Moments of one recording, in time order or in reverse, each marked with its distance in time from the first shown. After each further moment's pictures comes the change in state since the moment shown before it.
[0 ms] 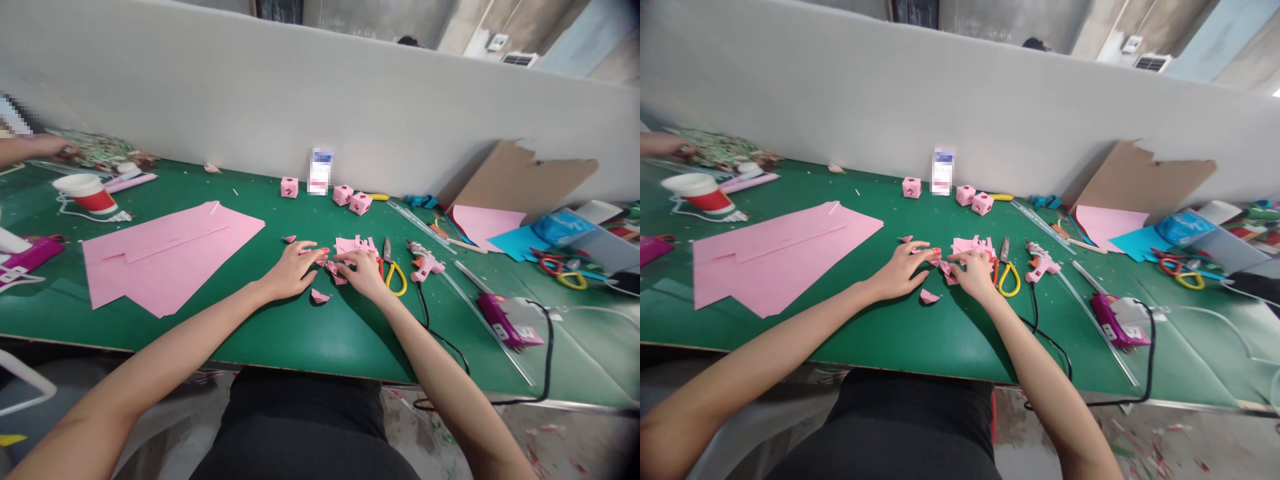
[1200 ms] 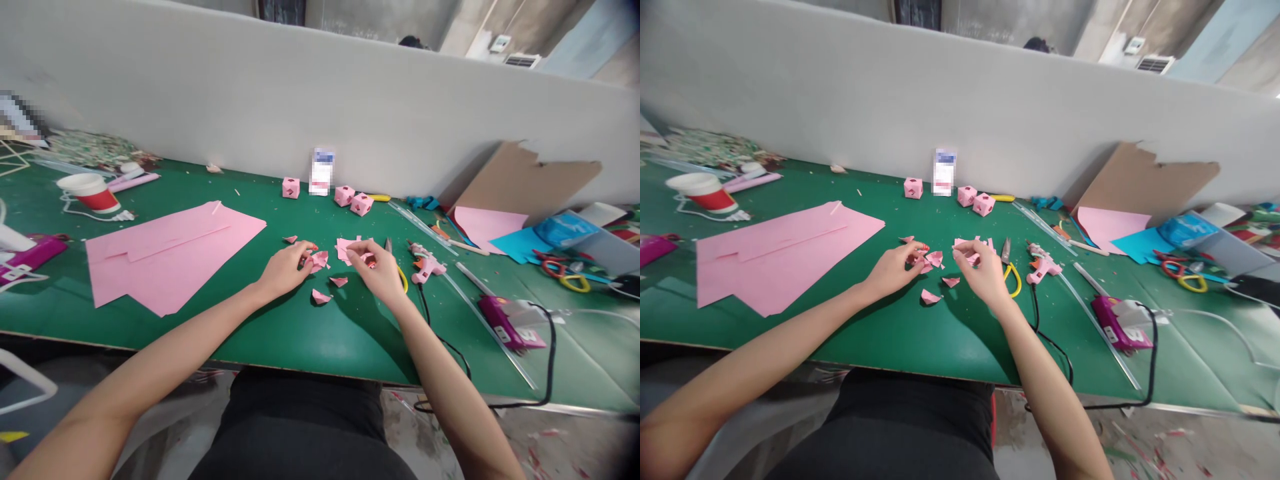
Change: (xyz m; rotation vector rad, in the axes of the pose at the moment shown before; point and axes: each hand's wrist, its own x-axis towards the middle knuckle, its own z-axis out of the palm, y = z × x) left_hand 0.002 0.008 -0.010 -0.224 0.130 -0.348; right_hand -0.015 -0.030 -0.038 0.336 0.187 -0.054
